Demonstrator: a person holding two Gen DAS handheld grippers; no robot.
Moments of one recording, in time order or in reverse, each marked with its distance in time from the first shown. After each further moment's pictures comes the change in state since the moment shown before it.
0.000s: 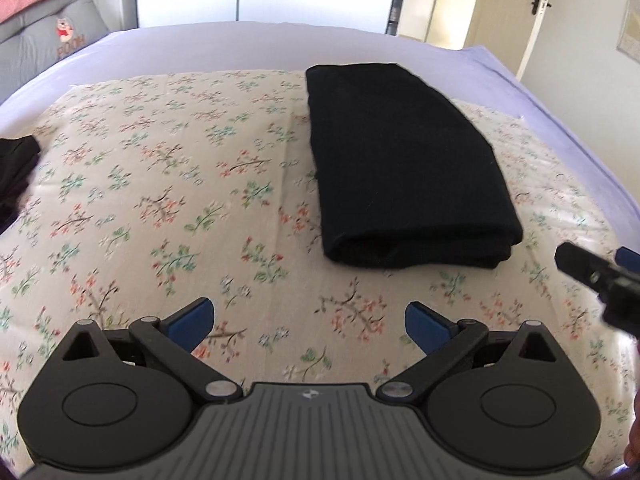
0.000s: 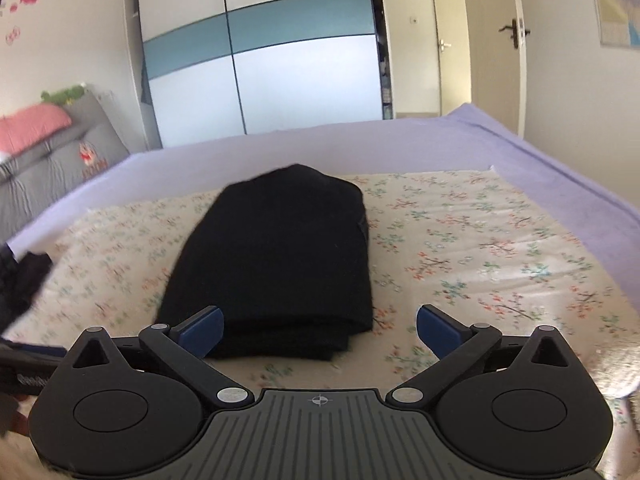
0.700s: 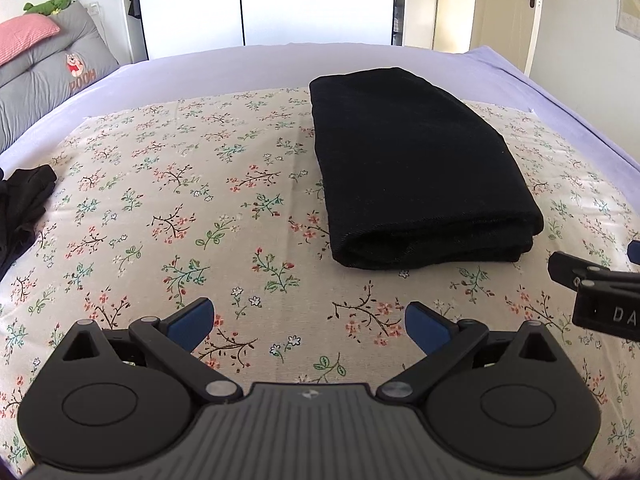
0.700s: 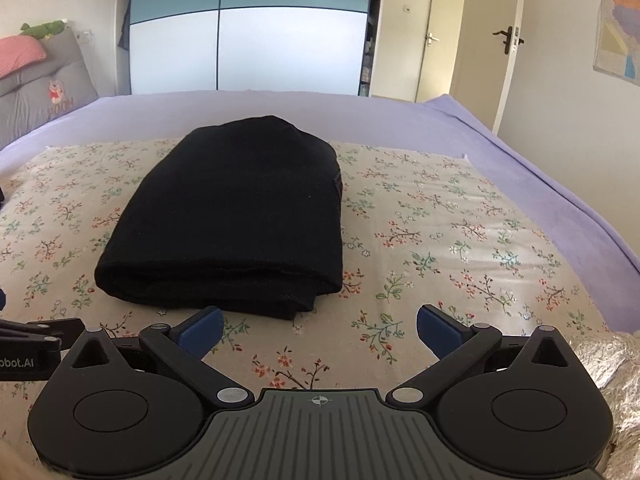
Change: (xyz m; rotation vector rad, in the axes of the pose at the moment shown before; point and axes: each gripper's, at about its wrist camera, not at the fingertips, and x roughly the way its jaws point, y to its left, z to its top) left arm 0.006 -0.016 -0.012 0.069 -0.072 0.078; right arm 0.024 0.009 -0.015 -0.064 0.071 -0.104
